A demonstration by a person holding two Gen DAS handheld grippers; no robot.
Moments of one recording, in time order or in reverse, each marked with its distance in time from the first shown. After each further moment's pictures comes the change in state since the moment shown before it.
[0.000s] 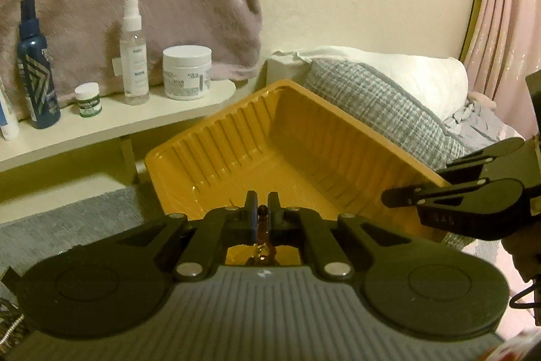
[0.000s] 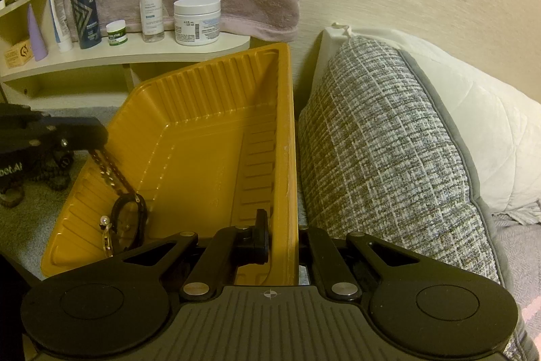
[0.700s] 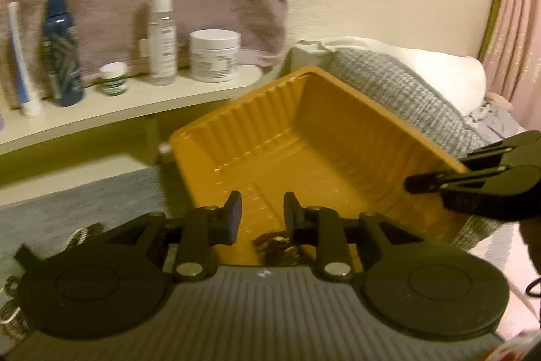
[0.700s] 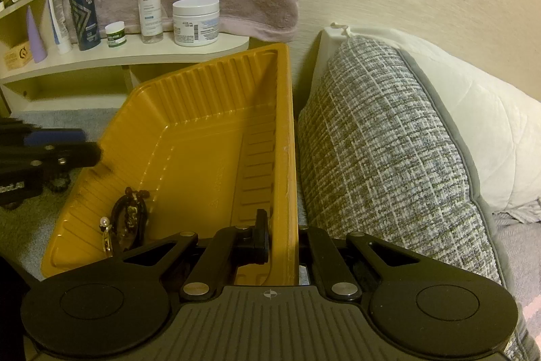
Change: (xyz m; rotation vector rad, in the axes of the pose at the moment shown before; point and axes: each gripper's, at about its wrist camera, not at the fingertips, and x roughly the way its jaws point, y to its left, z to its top) left arm -0.008 0.014 -0.013 -0.040 0.025 0.077; right arm 0.001 0.000 0.000 0.005 -0.002 0.001
